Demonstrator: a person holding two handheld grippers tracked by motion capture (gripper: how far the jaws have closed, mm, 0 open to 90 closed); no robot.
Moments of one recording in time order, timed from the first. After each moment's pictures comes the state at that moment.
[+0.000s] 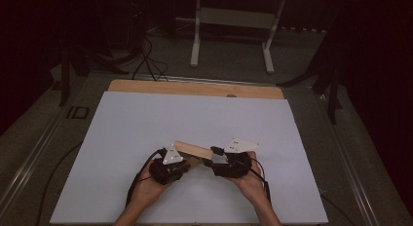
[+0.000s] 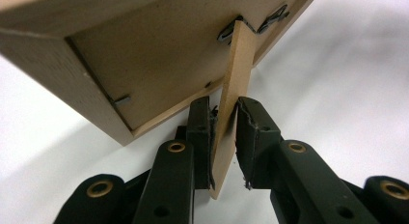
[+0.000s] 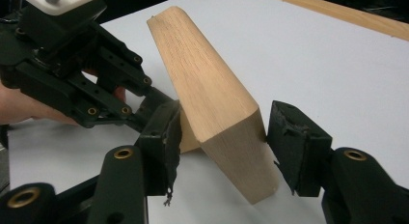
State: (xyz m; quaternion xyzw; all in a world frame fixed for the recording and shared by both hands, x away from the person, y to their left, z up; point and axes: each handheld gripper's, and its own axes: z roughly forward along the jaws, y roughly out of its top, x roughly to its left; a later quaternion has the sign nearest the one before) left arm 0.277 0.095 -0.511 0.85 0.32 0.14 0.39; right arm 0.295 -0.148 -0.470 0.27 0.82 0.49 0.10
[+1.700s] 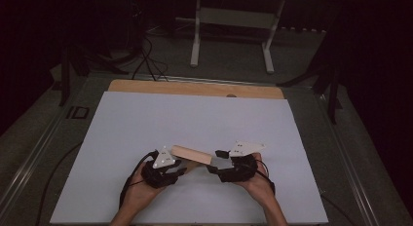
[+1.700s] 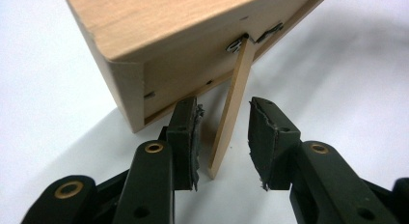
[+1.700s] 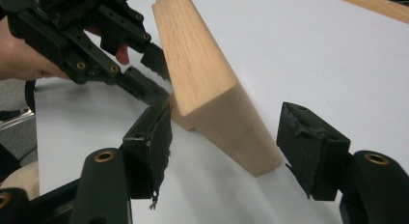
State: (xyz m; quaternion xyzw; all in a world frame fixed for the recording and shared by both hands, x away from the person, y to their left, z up) left arm 0.263 0.114 -0.502 0.84 0.32 0.14 0.41; right arm 0.291 -0.164 -0.468 0.24 0.85 0.47 0.08
